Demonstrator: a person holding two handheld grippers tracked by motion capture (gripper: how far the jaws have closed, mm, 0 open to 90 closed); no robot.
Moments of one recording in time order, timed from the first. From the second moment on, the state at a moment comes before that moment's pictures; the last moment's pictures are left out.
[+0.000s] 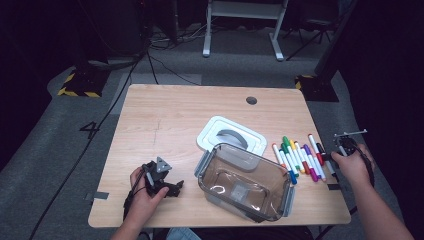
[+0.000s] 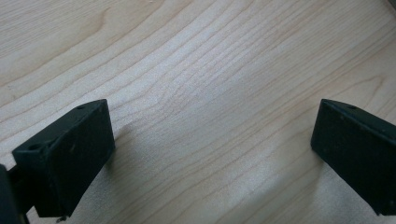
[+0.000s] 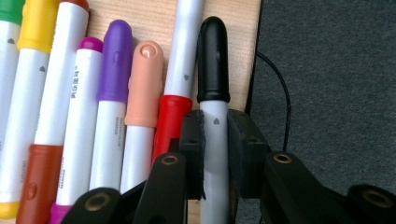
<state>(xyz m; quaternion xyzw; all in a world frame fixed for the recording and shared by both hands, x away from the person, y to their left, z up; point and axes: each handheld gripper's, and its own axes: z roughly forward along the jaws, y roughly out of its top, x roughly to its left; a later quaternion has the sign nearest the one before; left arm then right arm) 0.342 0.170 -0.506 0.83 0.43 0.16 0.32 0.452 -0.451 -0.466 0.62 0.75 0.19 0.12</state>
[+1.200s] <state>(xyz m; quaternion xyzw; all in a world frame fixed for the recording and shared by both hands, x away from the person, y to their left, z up) 0.342 0.170 -0.506 0.83 0.43 0.16 0.32 0.410 -0.398 -0.338 0.52 0.78 0.31 0.16</state>
